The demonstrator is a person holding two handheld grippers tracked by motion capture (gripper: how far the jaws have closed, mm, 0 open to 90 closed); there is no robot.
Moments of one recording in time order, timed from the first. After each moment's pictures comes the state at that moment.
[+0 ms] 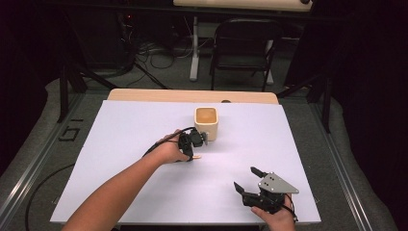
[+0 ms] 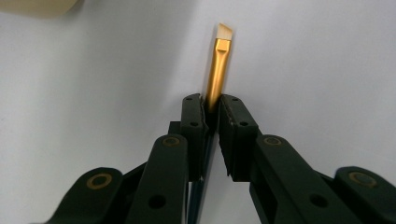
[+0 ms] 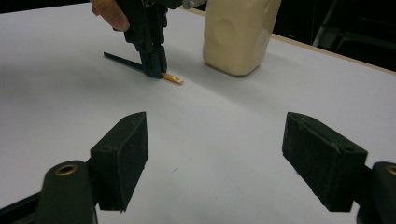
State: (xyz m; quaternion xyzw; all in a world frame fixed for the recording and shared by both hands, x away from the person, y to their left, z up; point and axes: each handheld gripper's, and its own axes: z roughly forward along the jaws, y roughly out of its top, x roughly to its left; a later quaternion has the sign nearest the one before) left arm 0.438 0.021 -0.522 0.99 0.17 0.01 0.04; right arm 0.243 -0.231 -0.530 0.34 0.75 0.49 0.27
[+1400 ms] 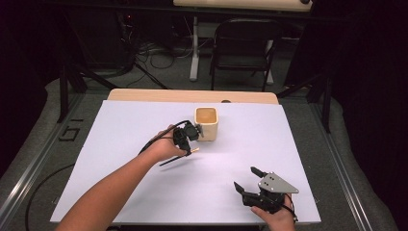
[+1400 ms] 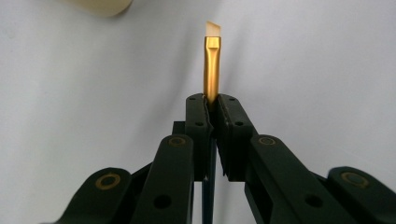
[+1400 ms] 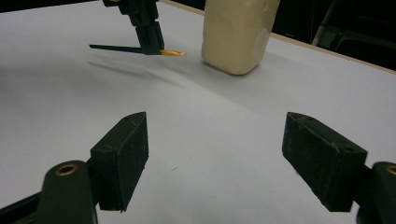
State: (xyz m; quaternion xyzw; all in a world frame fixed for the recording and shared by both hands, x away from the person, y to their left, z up) left arm 0.438 0.037 -0.494 0.97 0.21 0.01 0.09; right arm 0.244 -0.231 -0.530 0.34 0.75 0.49 0.27
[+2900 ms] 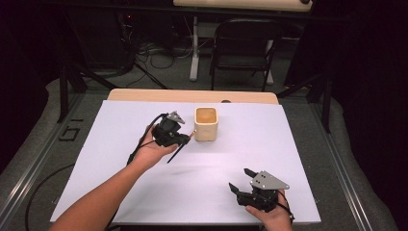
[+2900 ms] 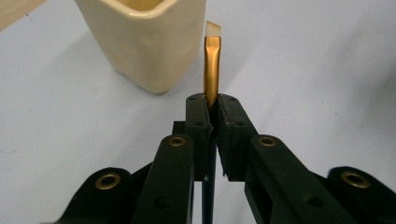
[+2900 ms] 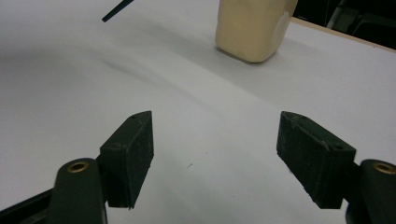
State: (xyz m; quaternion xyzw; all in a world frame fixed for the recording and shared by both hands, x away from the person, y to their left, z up) left arm 0.406 0.094 -0.456 0.89 0.29 0.06 0.35; right arm 0.249 -0.215 -0.531 0.35 0.77 0.47 0.25
